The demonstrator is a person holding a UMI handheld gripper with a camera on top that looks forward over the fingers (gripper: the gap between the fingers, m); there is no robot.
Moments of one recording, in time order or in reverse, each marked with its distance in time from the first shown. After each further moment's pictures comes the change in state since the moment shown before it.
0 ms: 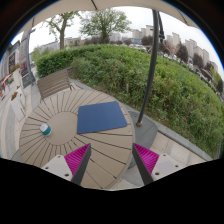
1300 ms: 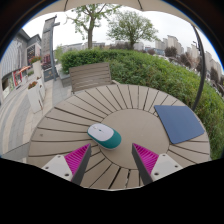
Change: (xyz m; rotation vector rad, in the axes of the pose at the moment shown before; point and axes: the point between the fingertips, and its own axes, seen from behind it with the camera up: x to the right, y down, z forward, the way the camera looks) arm -0.349 0.031 0.148 0.095 -0.212 -0.137
